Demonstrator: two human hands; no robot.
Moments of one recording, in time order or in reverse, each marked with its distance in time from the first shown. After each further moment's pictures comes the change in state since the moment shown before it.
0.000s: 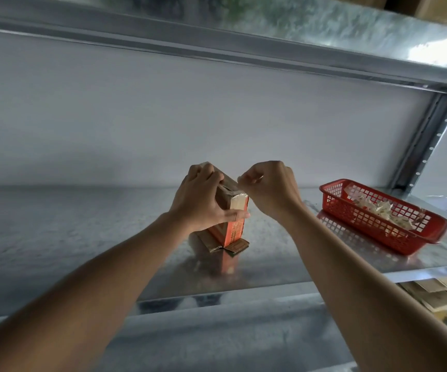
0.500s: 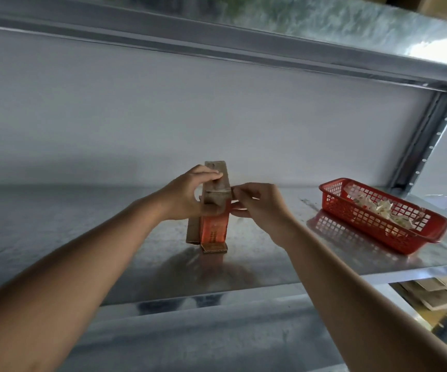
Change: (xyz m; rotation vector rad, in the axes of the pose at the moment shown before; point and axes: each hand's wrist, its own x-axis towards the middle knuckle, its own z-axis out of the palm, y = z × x) left_hand 0.008 -0.040 -0.021 -0.375 -0.299 -0.010; right_hand -0.015 0.029 0.033 0.618 -0.189 0.172
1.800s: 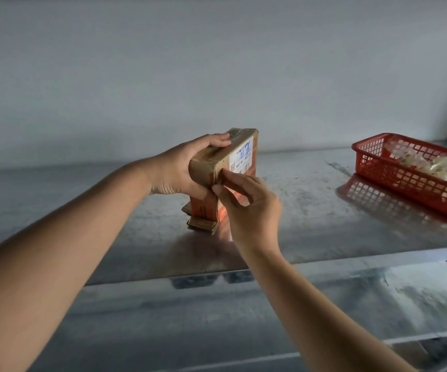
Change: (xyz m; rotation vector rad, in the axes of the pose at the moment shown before) left_hand -0.003 0.002 -0.007 -0.215 -0.210 -0.031; right_hand -0.040 0.054 0.056 0.143 0.318 -0.236
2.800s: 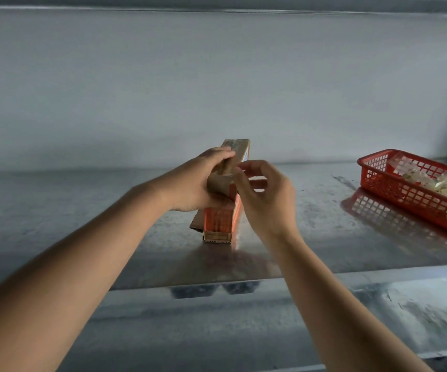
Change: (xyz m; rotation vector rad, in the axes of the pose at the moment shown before) left_hand -0.006 0.008 0.014 0.278 0.143 -0.067; right_hand 0.029 -0.038 -0.004 -0.180 -0.073 -0.021
